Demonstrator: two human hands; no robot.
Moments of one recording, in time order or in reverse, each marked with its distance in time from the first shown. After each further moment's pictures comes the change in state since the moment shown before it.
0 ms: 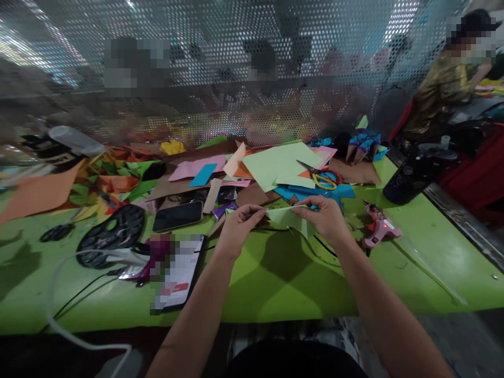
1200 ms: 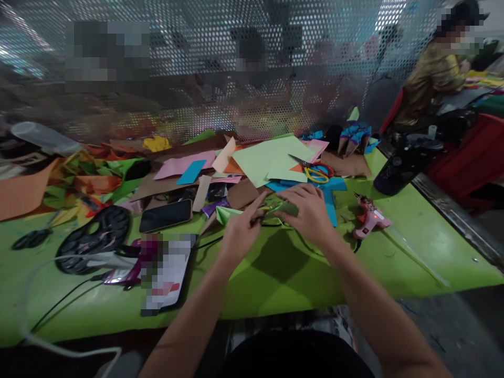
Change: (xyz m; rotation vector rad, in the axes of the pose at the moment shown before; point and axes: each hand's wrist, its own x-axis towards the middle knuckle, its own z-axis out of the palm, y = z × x) left_hand -0.012 0.004 0.017 0.836 -0.047 0.282; right_hand -0.004 0.003 0.001 -0.732 -0.061 -0.601
